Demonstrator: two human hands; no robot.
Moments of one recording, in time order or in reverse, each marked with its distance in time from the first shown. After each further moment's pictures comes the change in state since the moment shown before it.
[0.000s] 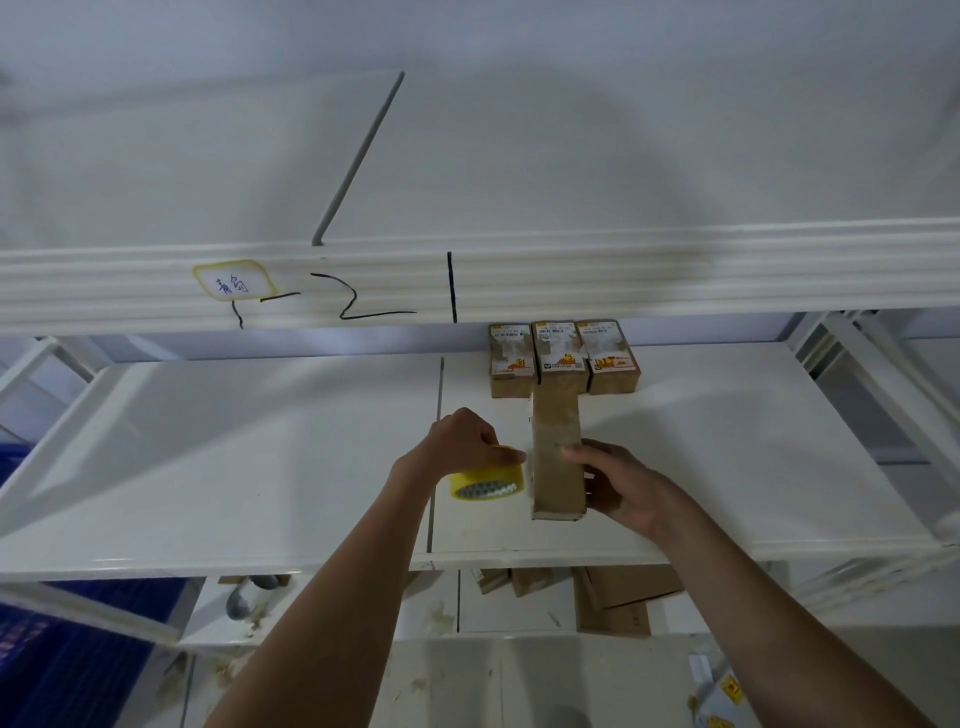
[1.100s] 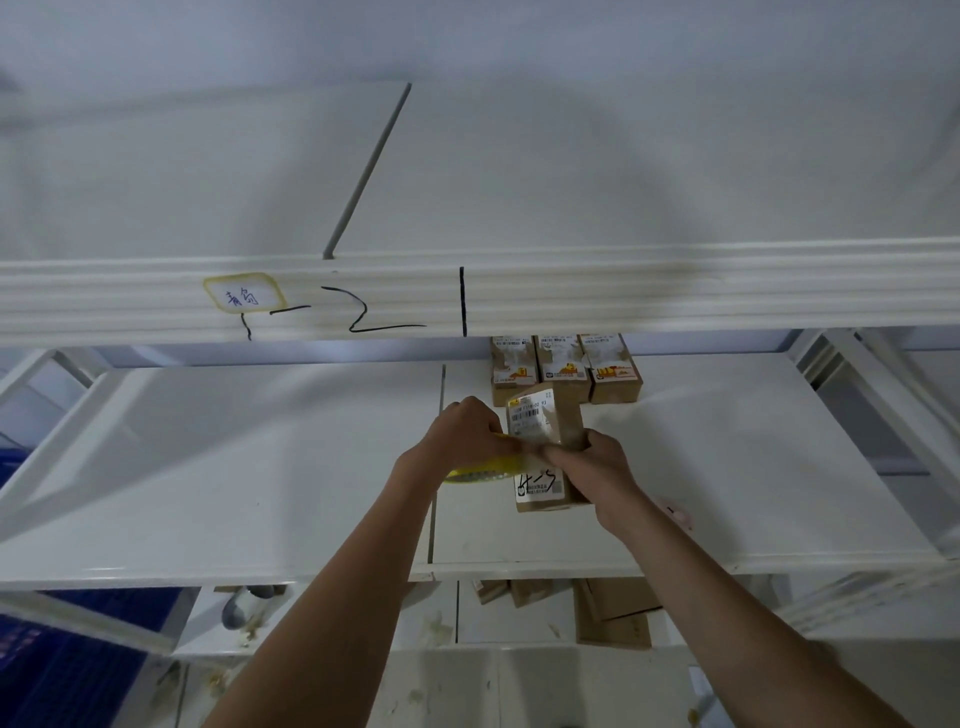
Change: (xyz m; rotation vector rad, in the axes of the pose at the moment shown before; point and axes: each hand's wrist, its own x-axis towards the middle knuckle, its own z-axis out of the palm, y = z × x) left_hand 0.000 0.019 -0.018 0.107 0.117 0.042; right_hand 0.016 -0.010 0.042 -0.256 0.430 -0.099
